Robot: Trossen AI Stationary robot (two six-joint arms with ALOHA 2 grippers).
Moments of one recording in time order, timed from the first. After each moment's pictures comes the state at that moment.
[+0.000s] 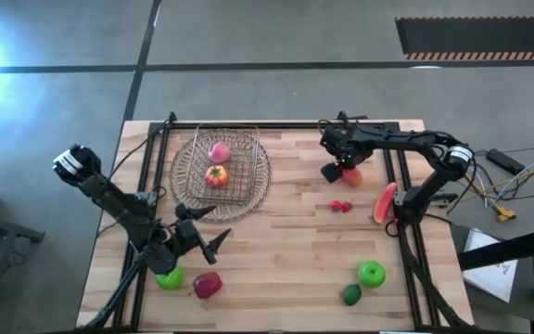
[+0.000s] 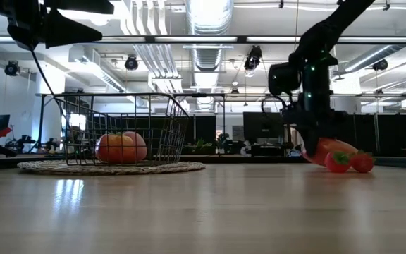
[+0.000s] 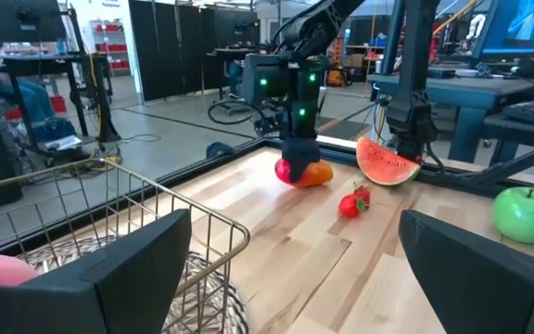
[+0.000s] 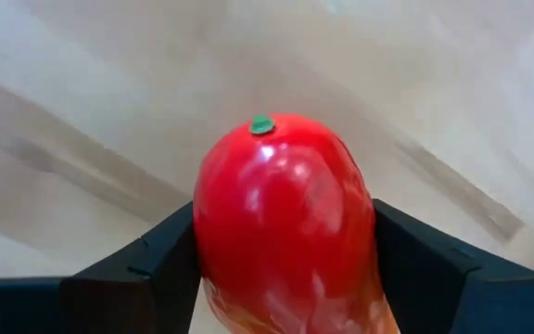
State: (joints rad) left arm -0.79 1.29 0.52 0.52 -1.39 -0.34; right arm -0.59 1.61 0.96 -0.84 0.08 0.37
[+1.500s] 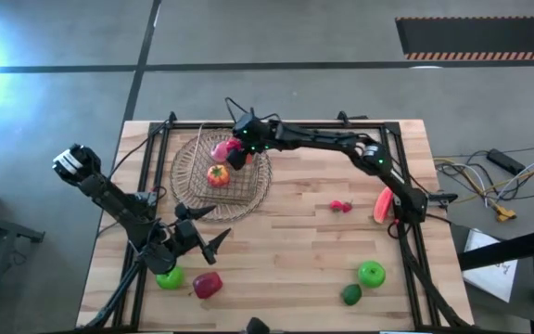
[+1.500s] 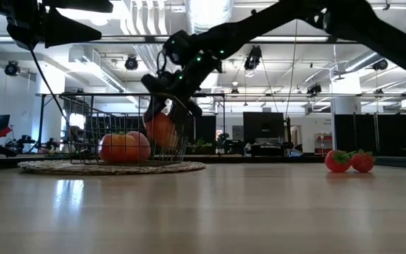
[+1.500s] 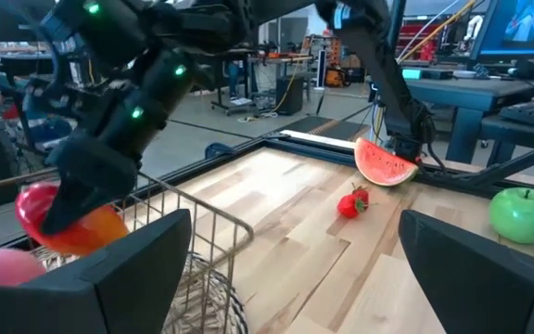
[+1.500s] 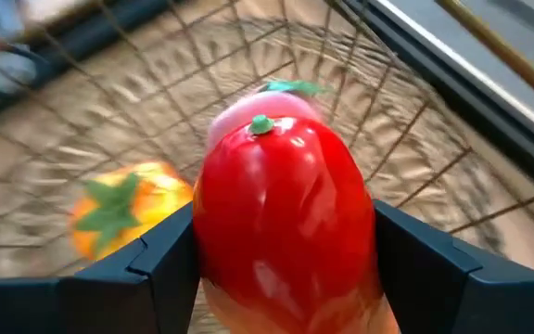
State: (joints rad) left arm -0.79 1.28 0.52 0.52 -1.39 -0.33; right arm -0.34 2.36 2.09 -0.48 -0.01 0.26
